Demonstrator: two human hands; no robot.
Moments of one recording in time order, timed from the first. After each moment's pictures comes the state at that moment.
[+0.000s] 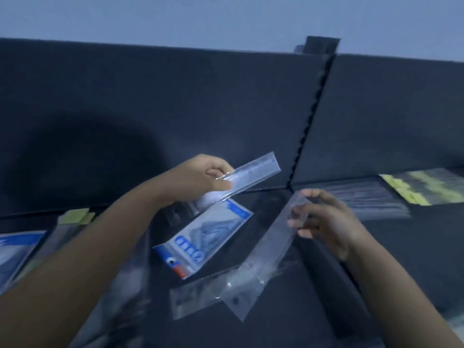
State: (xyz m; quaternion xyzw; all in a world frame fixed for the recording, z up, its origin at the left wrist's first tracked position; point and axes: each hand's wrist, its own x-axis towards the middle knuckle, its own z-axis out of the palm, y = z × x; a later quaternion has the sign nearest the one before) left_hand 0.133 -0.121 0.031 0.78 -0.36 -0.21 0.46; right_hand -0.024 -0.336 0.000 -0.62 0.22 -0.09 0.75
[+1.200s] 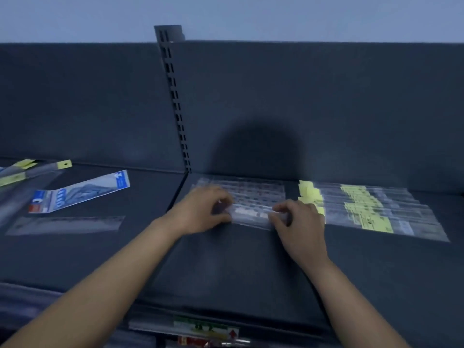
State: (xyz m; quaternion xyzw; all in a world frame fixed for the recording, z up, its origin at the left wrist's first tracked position) left_hand -0.013 -0.435 -0.034 0.94 -0.28 -0.02 0.20; right_hand -0.080 -0.651 -0.060 -0.93 0.05 -0.17 0.31
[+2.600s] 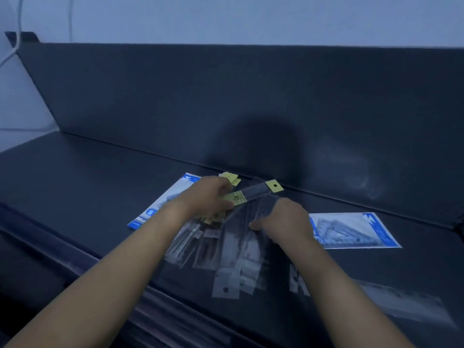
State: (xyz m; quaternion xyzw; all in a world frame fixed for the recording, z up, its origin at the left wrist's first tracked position) left_hand 0.091 0.079 -0.025 0.98 -0.06 -0.02 0.19; right_hand 0.066 -0.104 -0.031 -0.96 0.02 0.07 0.27
